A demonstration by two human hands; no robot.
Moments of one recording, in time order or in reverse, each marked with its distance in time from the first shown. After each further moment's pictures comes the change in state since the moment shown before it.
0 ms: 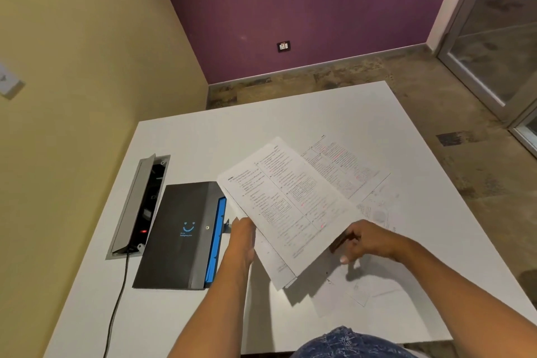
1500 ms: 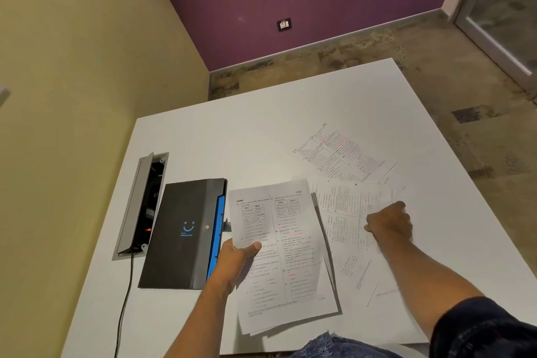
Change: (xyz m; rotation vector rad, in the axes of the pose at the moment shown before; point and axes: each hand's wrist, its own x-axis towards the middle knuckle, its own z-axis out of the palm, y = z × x) left_hand -0.018 -0.020 -0.036 0.345 -0.082 -0.049; right_hand 0.081 0.069 -0.023 -0.032 0.987 0.749
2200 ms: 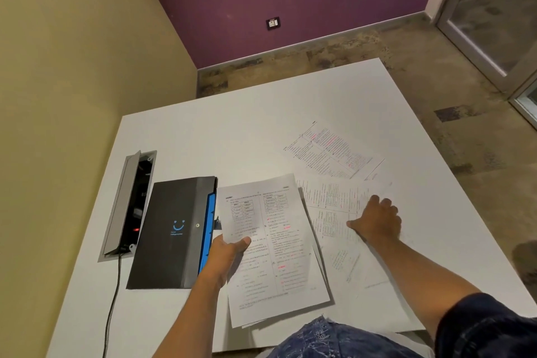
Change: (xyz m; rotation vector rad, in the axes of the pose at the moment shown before) left_hand 0.007 0.000 -0.003 0.040 0.034 -0.015; right_hand -0.026 0.008 -0.017 -0.405 0.039 -0.385
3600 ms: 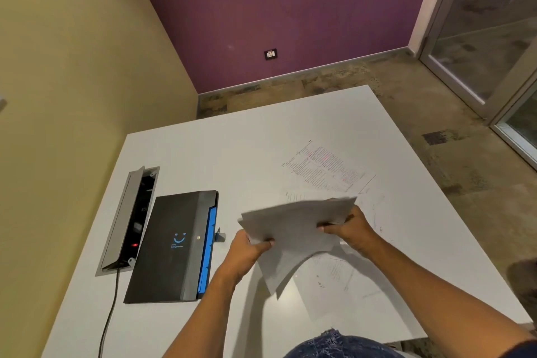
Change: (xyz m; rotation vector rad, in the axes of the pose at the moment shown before) left_hand -0.029 0.031 0.036 0.189 -0.167 0.322; right_hand -0.069 -0.031 -0.055 1.249 -0.332 -0.449
